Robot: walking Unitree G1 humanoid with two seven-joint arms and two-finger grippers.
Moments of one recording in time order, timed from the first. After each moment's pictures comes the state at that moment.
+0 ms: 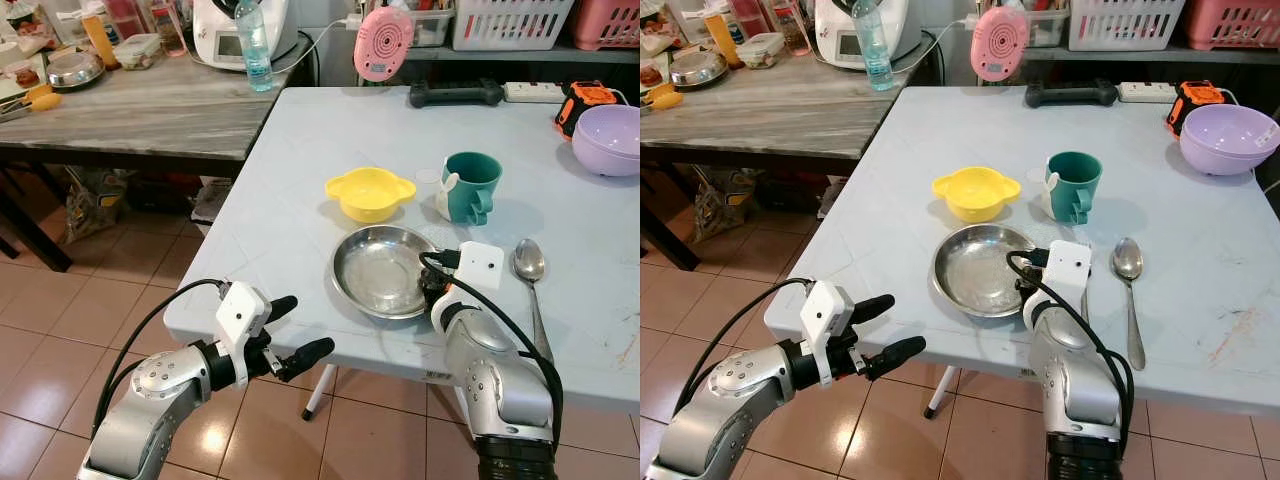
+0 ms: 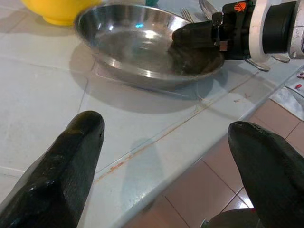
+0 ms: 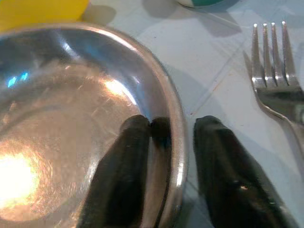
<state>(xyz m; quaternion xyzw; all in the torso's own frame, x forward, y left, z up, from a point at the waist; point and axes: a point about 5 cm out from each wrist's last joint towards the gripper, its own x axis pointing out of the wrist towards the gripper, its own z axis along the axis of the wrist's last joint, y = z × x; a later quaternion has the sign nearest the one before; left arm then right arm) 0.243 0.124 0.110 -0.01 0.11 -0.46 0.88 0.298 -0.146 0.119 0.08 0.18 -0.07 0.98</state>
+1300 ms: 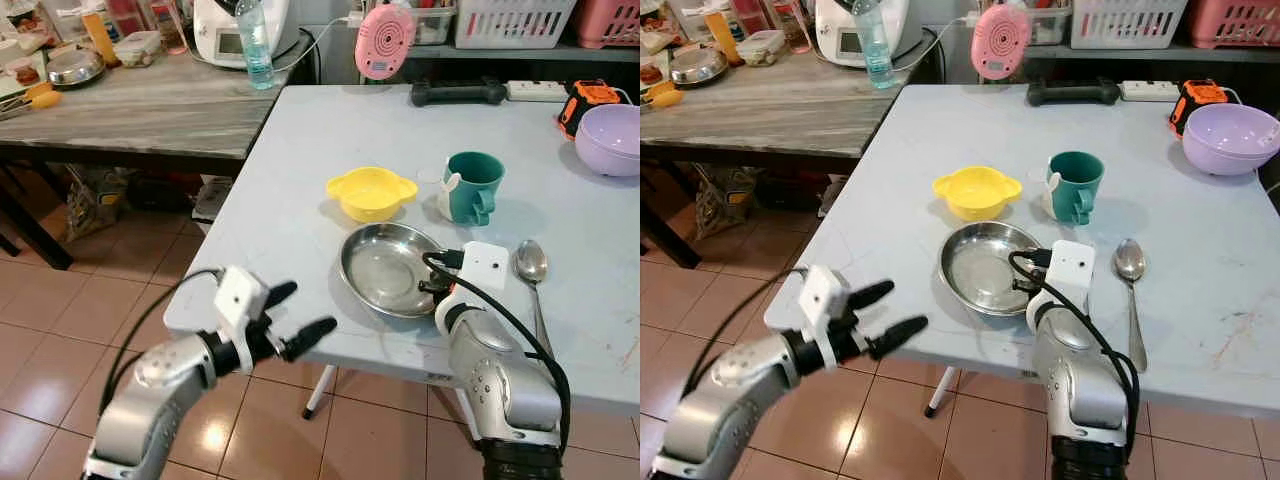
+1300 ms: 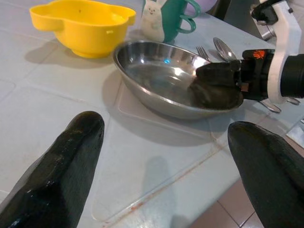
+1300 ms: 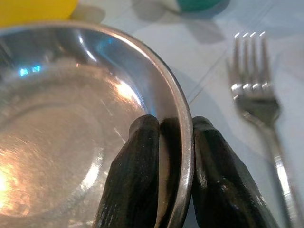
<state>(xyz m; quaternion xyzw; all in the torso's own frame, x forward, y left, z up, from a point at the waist) 0.257 0.124 0.128 -0.05 0.07 -0.43 0.90 0.294 -0.154 0.125 0.05 0.18 -0.09 0.98</state>
